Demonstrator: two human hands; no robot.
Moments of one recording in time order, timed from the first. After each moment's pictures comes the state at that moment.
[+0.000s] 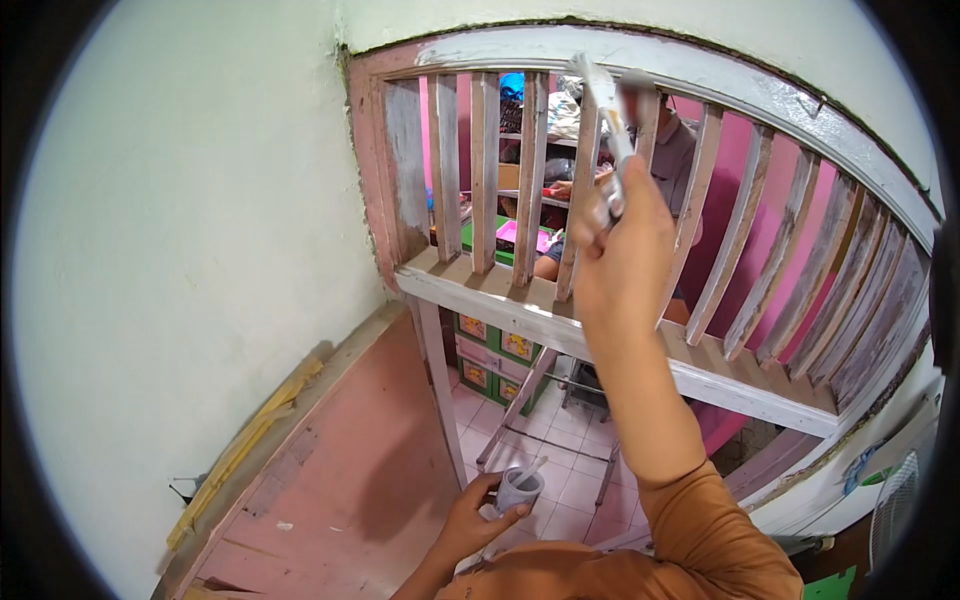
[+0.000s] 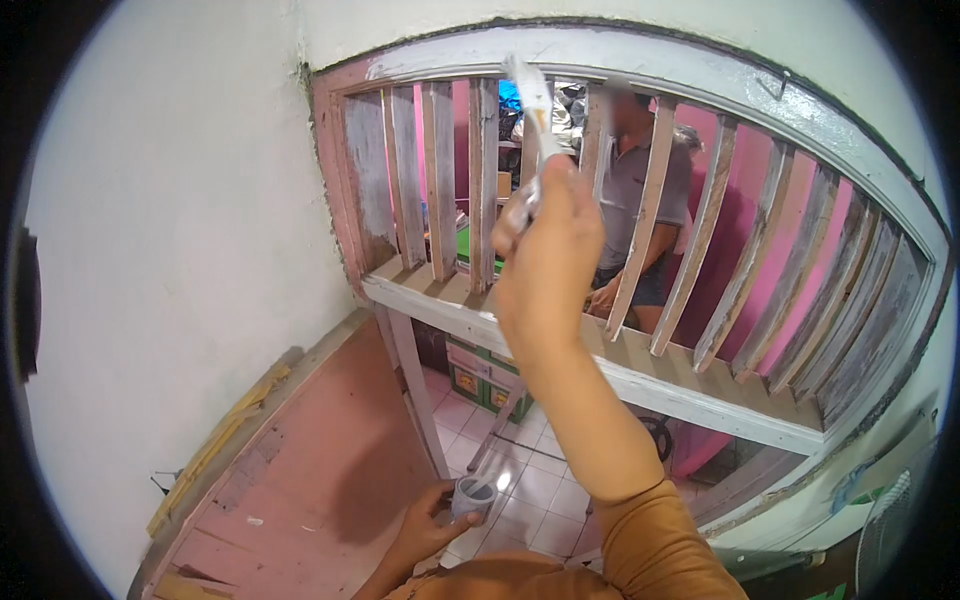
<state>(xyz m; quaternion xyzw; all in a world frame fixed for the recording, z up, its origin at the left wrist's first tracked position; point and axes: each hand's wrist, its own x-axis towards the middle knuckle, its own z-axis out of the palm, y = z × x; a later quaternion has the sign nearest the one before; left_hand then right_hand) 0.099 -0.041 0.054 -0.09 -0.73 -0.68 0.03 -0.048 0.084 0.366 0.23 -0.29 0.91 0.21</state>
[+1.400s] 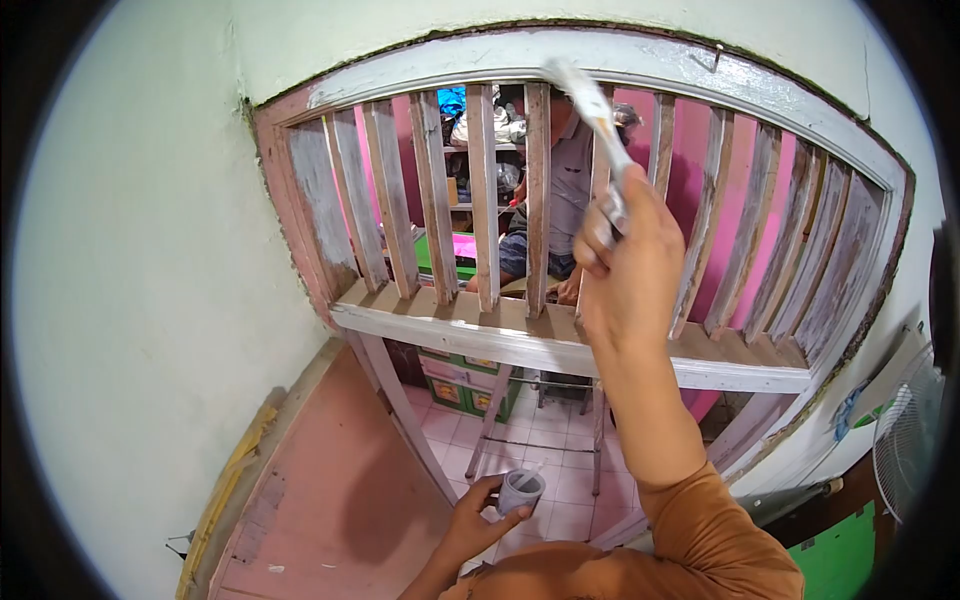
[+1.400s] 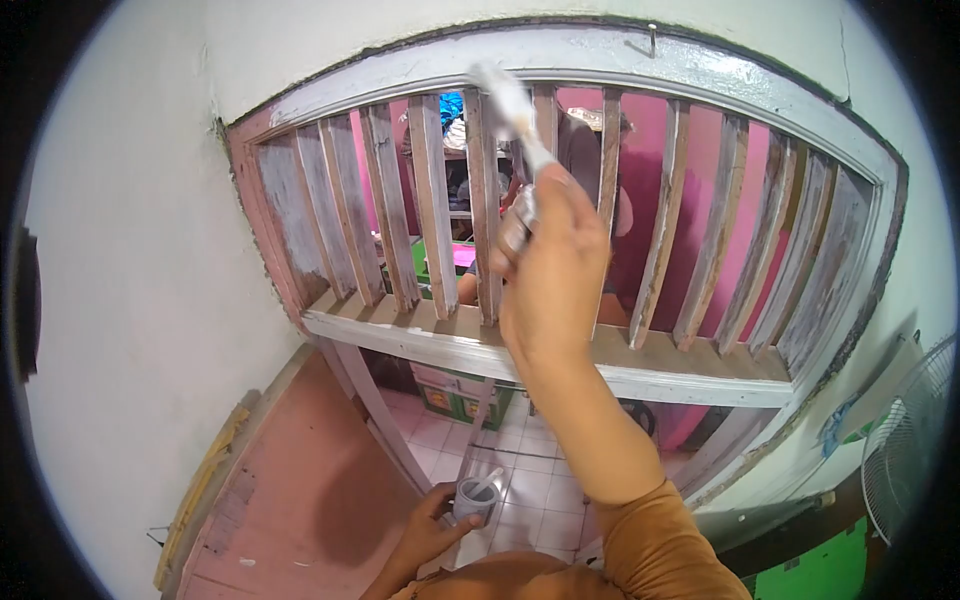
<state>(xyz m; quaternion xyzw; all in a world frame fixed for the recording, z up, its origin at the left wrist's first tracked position) 0.070 -0.007 0.042 -0.19 -0.72 -0.67 0.00 -0.023 0.163 0.363 0.23 -0.36 0.86 0.29</state>
